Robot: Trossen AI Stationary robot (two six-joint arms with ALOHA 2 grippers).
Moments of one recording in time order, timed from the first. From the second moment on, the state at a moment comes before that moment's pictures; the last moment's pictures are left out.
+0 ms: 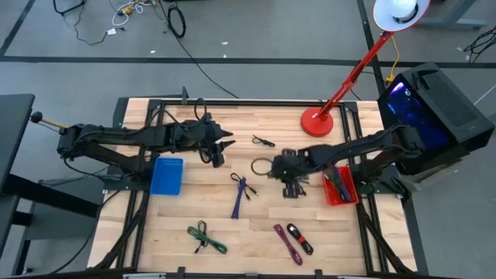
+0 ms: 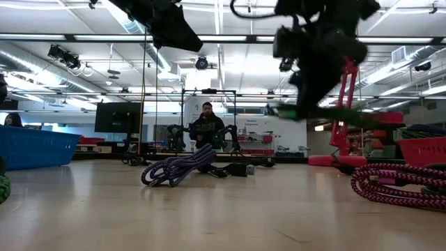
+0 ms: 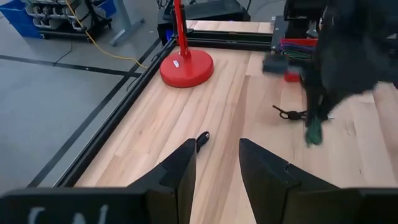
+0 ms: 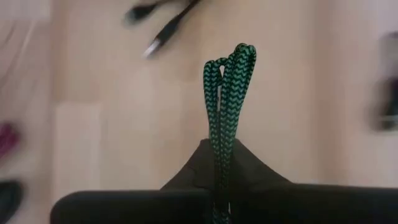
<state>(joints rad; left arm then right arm) 0.08 1.20 0.92 -0.15 -0.29 -0.01 0.08 1.55 1.05 -0.64 0.08 0.08</state>
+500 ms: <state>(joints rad) 0.07 1.20 0.92 -0.17 -0.29 -0.01 -0.04 1.11 1.02 -0.85 0.46 0.50</state>
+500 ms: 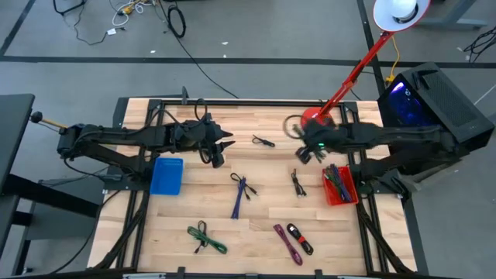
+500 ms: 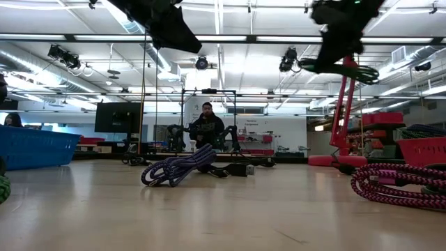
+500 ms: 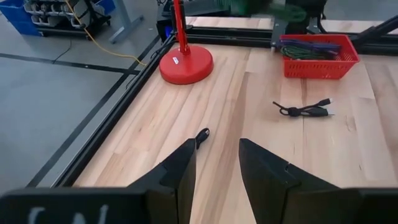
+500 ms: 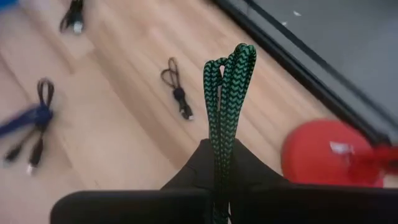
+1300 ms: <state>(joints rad) 0.07 1.20 0.92 -0.25 -0.29 0.02 0.30 0.66 0.62 -1.00 0.59 1.27</state>
